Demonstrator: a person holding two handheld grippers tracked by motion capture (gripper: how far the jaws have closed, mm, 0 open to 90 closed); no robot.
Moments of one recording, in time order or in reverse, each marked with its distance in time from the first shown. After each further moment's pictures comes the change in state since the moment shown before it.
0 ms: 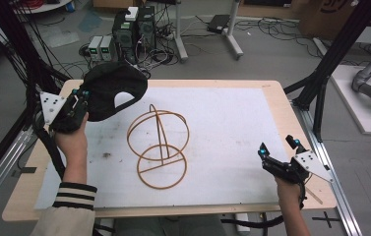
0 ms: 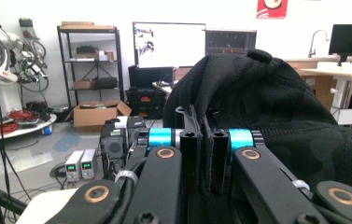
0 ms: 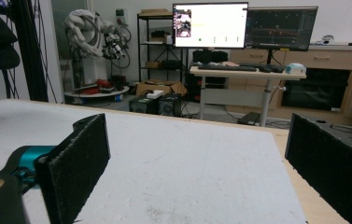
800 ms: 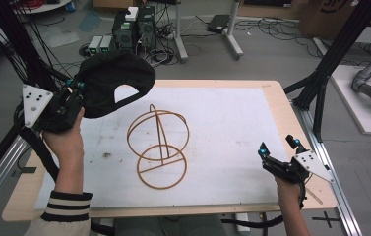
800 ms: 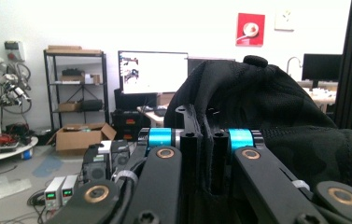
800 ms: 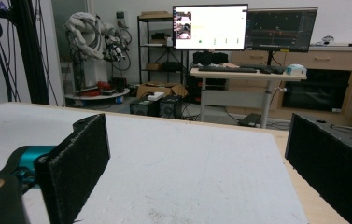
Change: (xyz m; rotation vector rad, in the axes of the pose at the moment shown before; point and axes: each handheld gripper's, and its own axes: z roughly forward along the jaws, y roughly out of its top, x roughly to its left) left arm -0.027 0.063 -0.033 -0.092 -0.061 -0.020; right arm 0.001 0.001 0.000 -0.007 0.001 0.012
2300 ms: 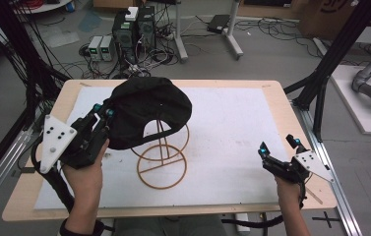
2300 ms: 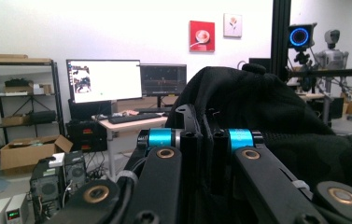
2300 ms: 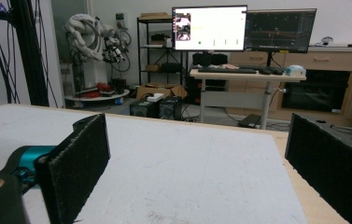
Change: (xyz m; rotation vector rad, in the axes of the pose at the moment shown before) left arm -0.081 0.012 -0.054 -0.021 -0.179 0.005; right arm 0.000 0.001 0.001 -0.006 -0.003 -0.002
